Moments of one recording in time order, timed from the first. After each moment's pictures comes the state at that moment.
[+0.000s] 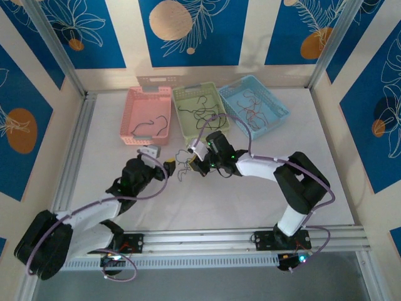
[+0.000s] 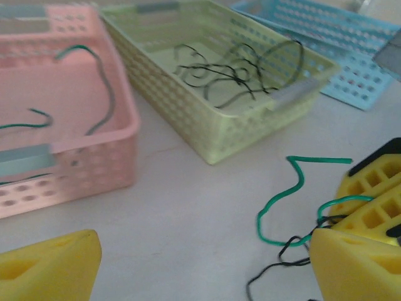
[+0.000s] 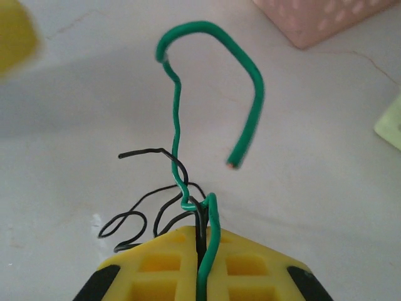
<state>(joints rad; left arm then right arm) -0.56 1.08 0.32 0.44 -0.05 -0.16 0.71 1.68 0.89 0.06 -0.40 -0.15</state>
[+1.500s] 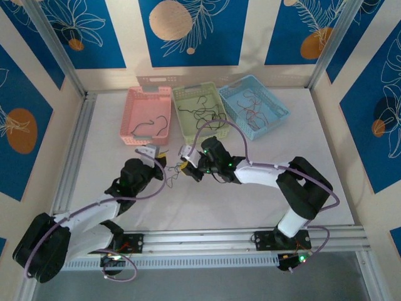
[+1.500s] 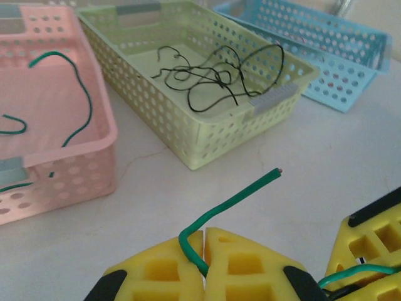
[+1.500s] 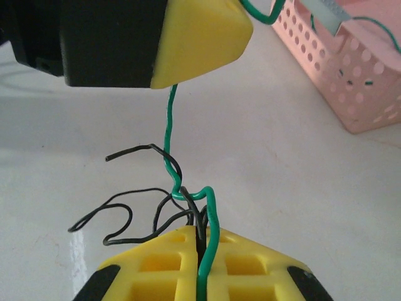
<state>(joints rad) -0.56 1.03 0.28 0.48 -0.06 -0.24 0.81 1.63 0.83 0.21 -0.38 -0.23</state>
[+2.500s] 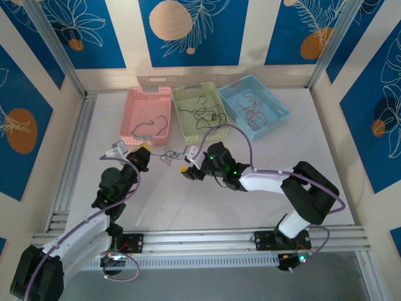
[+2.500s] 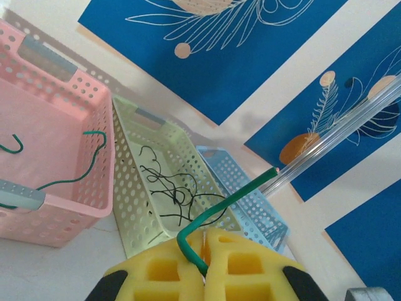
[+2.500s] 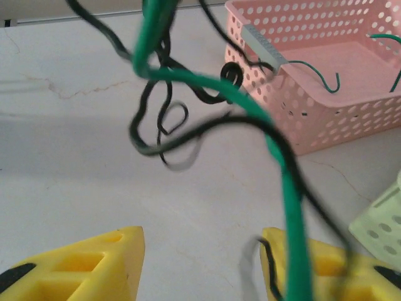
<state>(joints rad) -0.42 0.77 0.20 0.62 -0.02 -0.77 0.82 1.57 0.71 0.42 -0.26 -0.22</state>
